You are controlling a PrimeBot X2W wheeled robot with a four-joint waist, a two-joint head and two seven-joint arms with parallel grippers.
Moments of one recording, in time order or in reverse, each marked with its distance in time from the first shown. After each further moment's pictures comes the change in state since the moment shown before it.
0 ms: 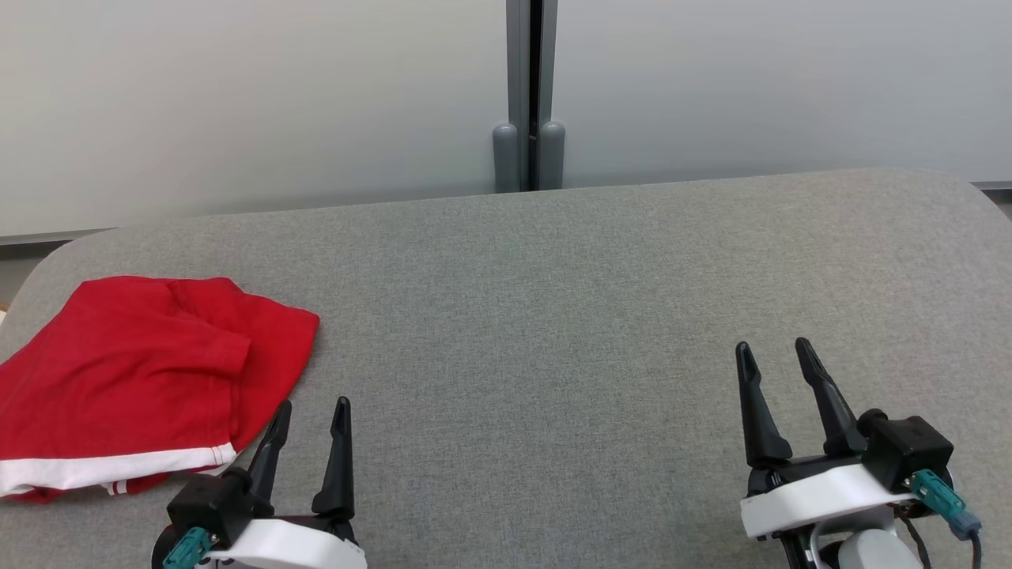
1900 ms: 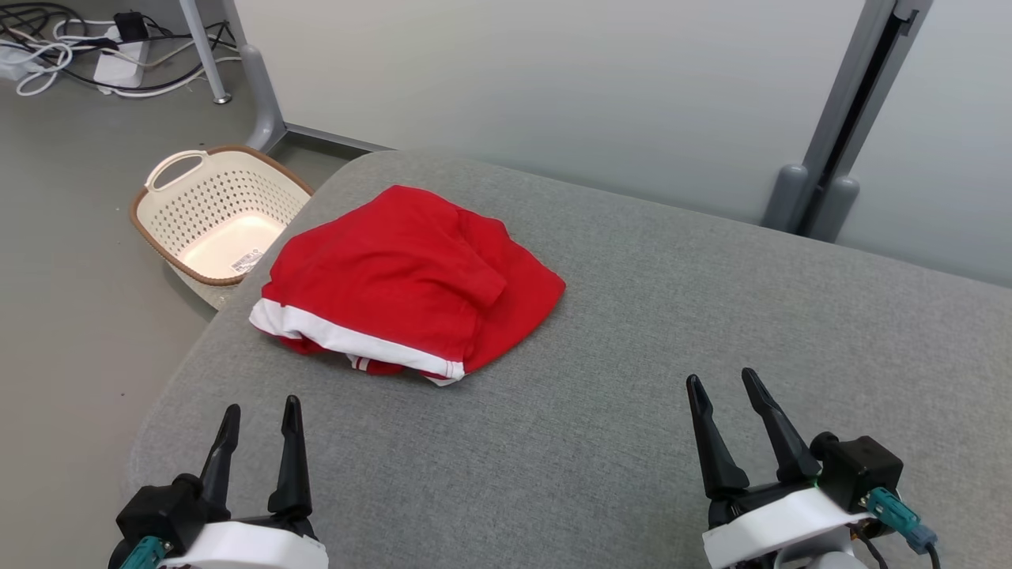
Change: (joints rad) left arm 0.018 0.000 0.097 -0.015 0.006 0.004 -0.001; right arm 0.021 0.000 0.116 0.031 0.071 0.000 -0.001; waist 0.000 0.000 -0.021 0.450
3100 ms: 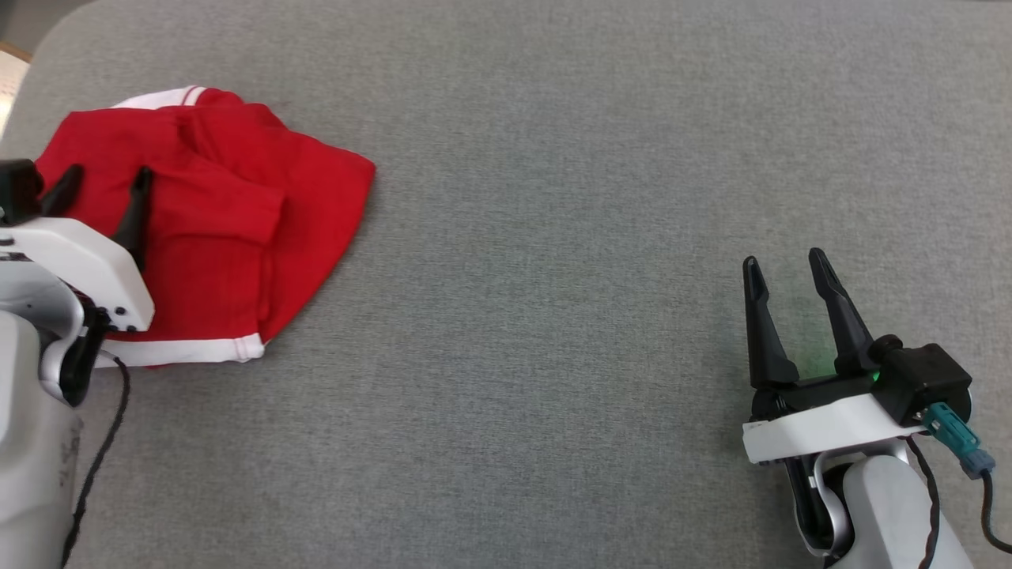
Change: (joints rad) left arm -0.671 0.320 -0.045 0.399 0.010 -0.097 0.372; right arm -0.156 0.000 -0.130 -0.066 -0.142 0.000 0.000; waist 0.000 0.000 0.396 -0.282
